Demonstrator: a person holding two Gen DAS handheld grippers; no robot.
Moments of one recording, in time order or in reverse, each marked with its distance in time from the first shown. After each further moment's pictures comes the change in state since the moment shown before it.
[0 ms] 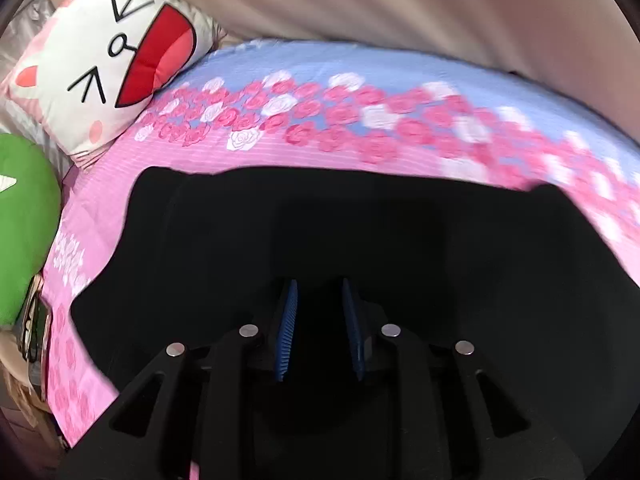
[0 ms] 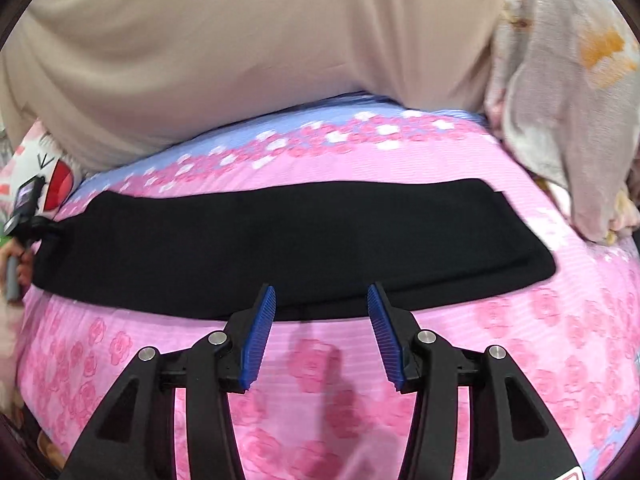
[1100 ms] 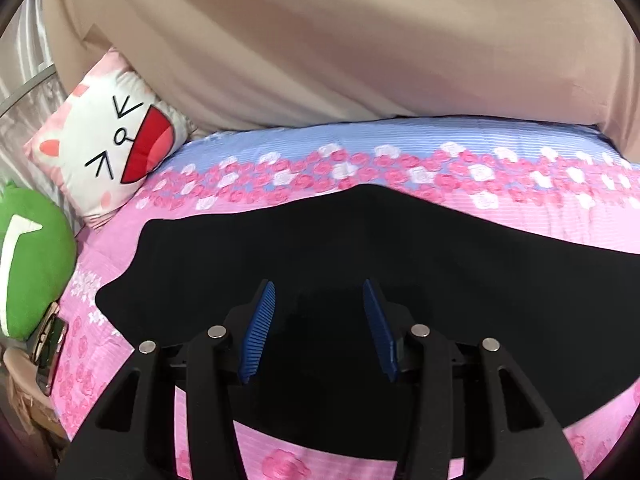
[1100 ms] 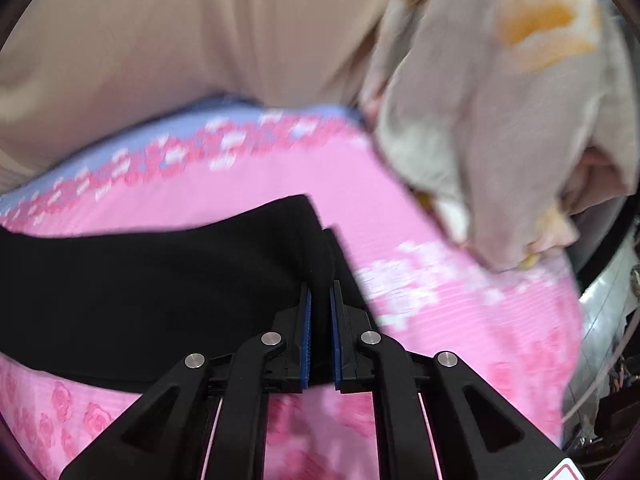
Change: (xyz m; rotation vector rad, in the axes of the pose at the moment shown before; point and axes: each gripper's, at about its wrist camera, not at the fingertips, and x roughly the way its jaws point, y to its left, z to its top) left arm -0.137 -0.085 -0.084 0.146 -0.304 -0.085; right arm 0.021 -0.141 0.054 0.066 0.002 -0.334
